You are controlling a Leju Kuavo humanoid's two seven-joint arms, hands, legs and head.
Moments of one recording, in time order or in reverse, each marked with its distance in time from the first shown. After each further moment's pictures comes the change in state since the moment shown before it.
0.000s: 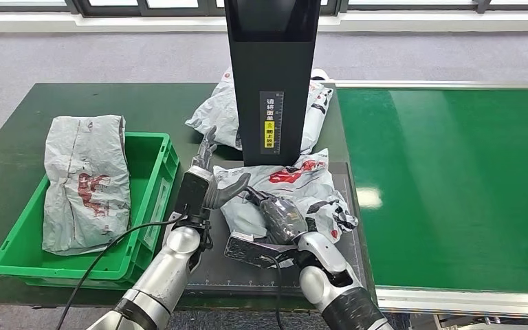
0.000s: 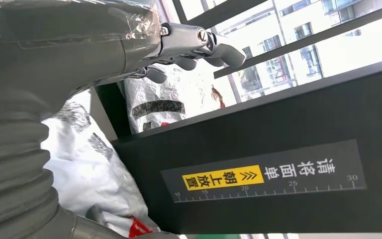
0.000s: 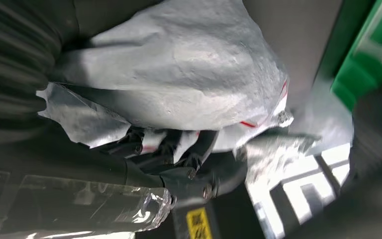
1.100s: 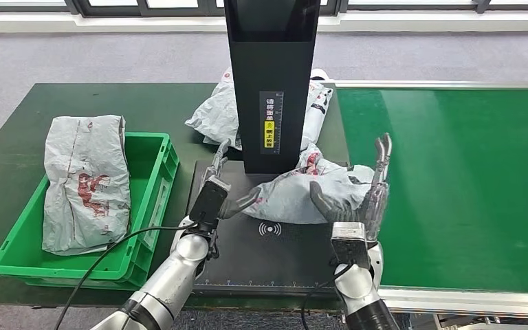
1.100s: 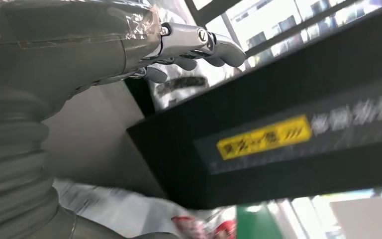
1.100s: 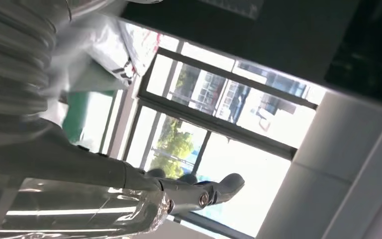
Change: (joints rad) left arm -0.008 -0.006 -0.059 0.102 -0.068 0.028 0.031; right arm 0.138 0.027 -0.253 -0.231 -0.571 -0.627 -0.547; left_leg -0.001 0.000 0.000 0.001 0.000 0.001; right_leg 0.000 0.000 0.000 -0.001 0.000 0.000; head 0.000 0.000
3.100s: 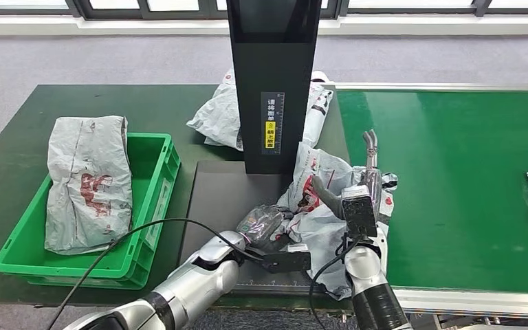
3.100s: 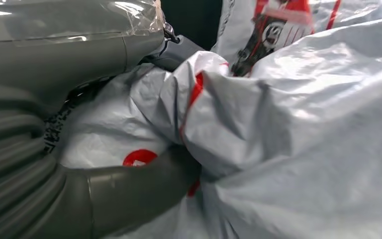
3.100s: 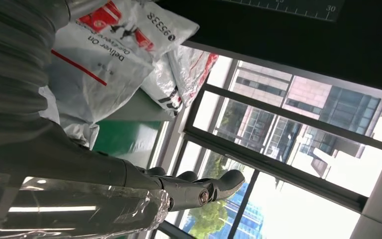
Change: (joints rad) left arm -0.111 -0.019 -0.411 0.320 -0.607 -0.081 0.340; right arm -0.080 0.007 -0.120 0.133 0.014 0.226 0.163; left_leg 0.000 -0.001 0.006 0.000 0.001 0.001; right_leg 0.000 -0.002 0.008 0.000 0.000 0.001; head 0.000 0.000
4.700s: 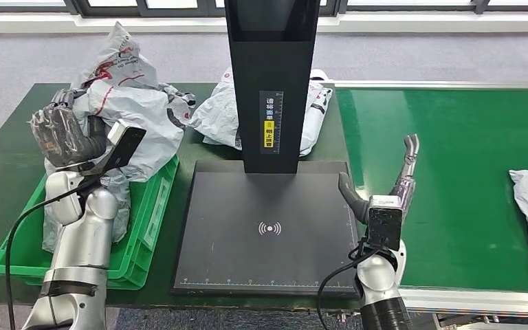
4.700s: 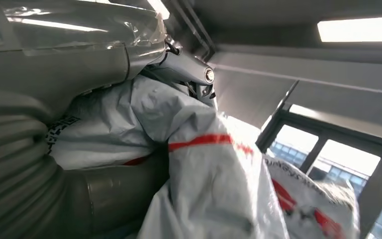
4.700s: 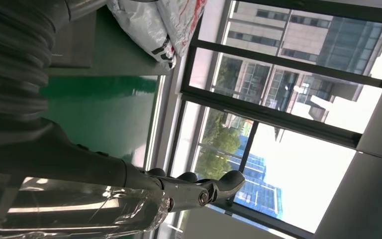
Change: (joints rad) left arm 0.044 0.183 0.963 -0.730 -0.363 0.462 -0.072; right arm 0.087 0.025 -0.072 -0.167 0.015 -0.093 0.005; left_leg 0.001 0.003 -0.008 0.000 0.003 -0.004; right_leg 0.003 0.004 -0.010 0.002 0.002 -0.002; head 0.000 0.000
